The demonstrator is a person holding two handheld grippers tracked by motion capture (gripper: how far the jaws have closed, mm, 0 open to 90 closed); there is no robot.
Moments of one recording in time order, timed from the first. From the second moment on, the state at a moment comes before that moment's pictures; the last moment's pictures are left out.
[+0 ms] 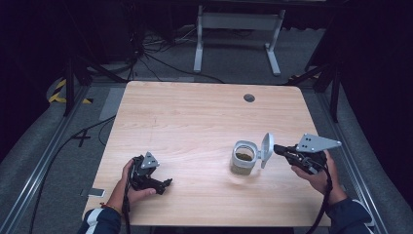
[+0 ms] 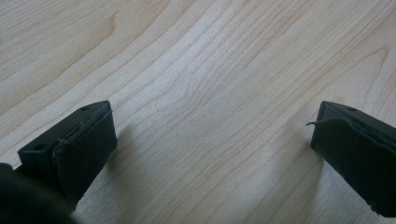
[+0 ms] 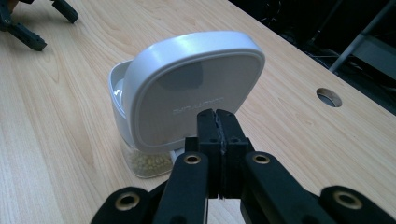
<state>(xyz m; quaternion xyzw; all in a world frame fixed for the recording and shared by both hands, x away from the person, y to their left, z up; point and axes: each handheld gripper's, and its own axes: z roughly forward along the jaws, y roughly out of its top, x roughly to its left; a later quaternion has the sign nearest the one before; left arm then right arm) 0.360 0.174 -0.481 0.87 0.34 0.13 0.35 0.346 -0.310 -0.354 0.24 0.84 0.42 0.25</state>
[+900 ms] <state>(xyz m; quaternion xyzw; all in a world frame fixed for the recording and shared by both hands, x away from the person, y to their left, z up) 0.361 0.174 -0.481 0.87 0.34 0.13 0.35 0.351 -0.289 -0.354 0.22 0.85 0.43 0.23</state>
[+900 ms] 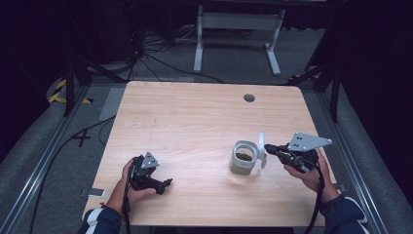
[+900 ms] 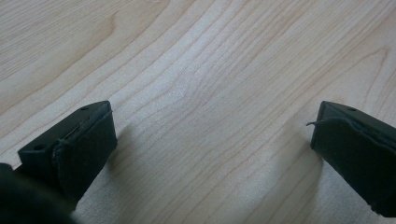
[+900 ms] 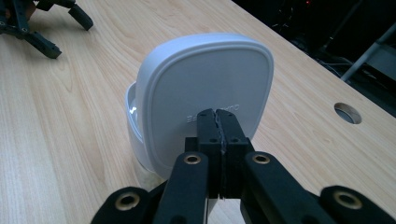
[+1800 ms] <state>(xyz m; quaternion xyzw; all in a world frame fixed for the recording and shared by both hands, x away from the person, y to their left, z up) 0.361 0.174 -0.481 0.86 0.34 0.13 0.35 0.345 -0.296 -0.350 0.22 0.85 0.41 0.25</state>
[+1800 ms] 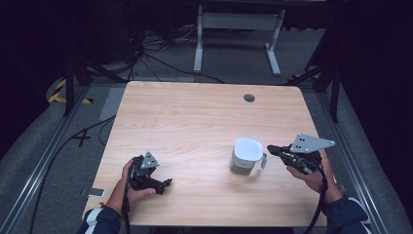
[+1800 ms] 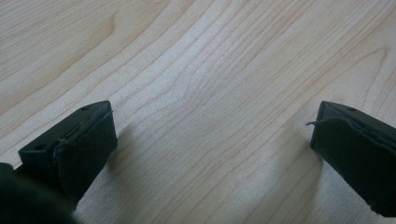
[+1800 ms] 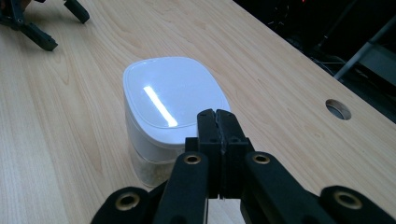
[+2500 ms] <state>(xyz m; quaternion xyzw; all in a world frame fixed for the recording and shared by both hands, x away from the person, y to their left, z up) 0.361 0.175 -0.481 0.87 0.34 0.12 0.35 0.324 -0.335 -0.367 0.24 0.87 0.36 0.26</state>
